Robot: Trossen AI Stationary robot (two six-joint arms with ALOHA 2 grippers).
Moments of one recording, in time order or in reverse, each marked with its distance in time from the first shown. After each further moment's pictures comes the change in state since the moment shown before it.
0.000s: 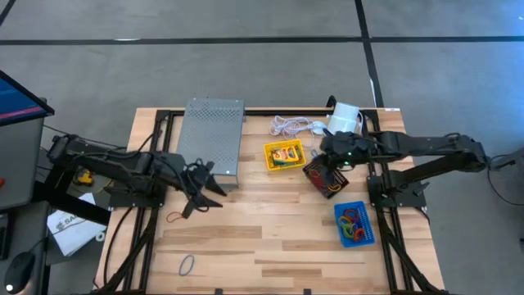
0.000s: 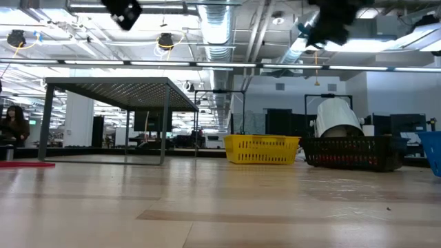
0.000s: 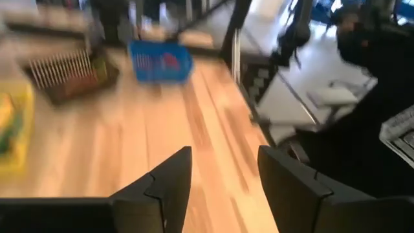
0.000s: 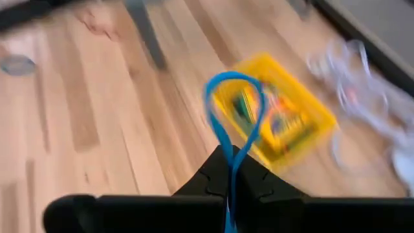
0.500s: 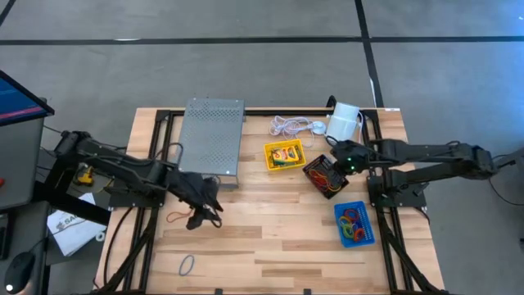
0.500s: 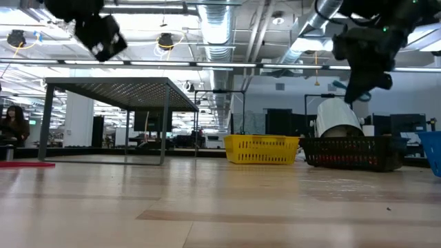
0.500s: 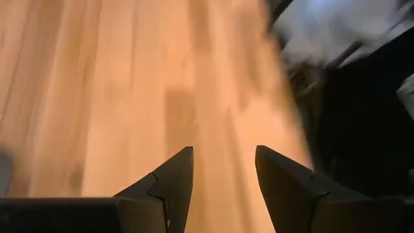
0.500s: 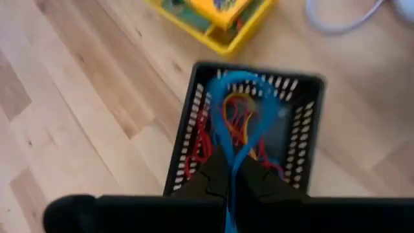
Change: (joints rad) left arm -0.092 0.160 0.008 -0.192 -0.001 -0.171; right arm -0.111 -0.145 -0.328 -0.039 -0.099 0.222
